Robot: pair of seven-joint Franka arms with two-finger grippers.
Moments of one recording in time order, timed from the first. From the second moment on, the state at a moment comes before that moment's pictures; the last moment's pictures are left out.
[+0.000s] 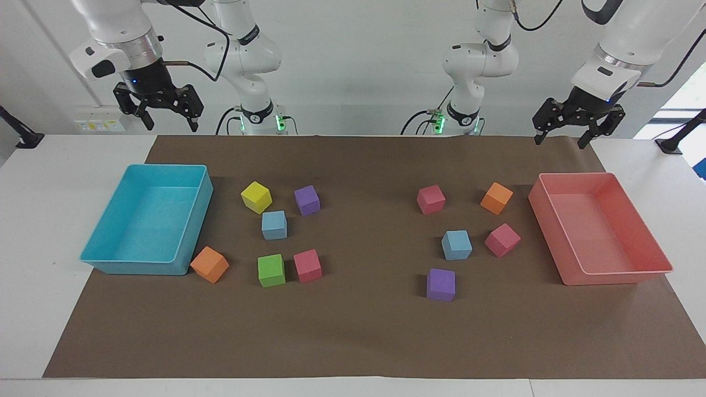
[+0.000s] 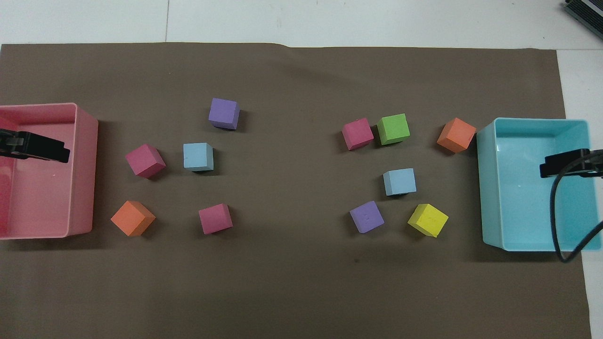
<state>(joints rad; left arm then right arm) -0.07 -0.01 0.00 -1.50 -0.03 1.51 0.10 0.06 -0.08 -0.08 -1.57 -0.04 1.49 0.02</state>
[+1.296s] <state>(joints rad) -0.07 -0.01 0.00 -1.50 -0.03 1.51 0.09 0.06 -0.08 -0.08 -1.57 -0.04 1.49 0.02</state>
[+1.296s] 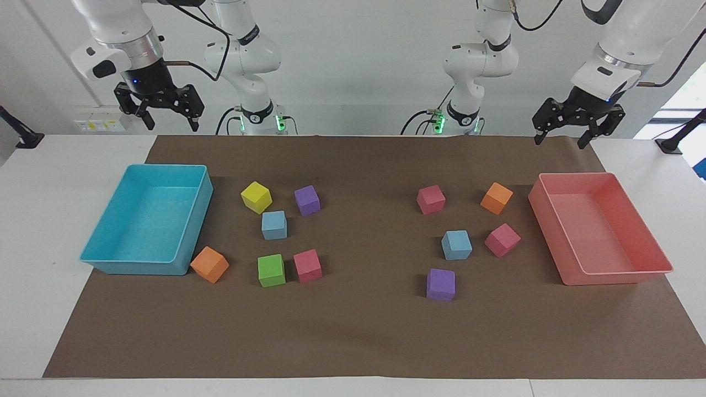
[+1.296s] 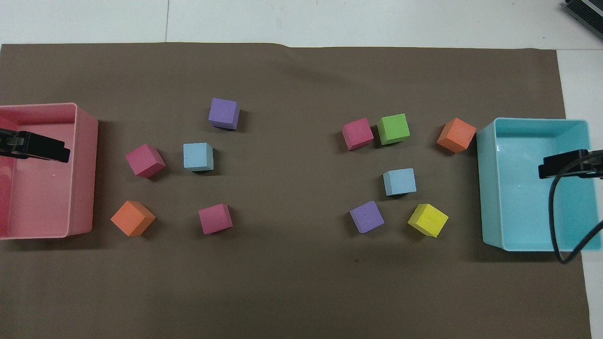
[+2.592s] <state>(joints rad) -0.07 -0.01 0.00 -1.50 -0.03 1.51 0.09 0.22 0.03 -0.07 -1.73 -0.03 1.75 0.10</state>
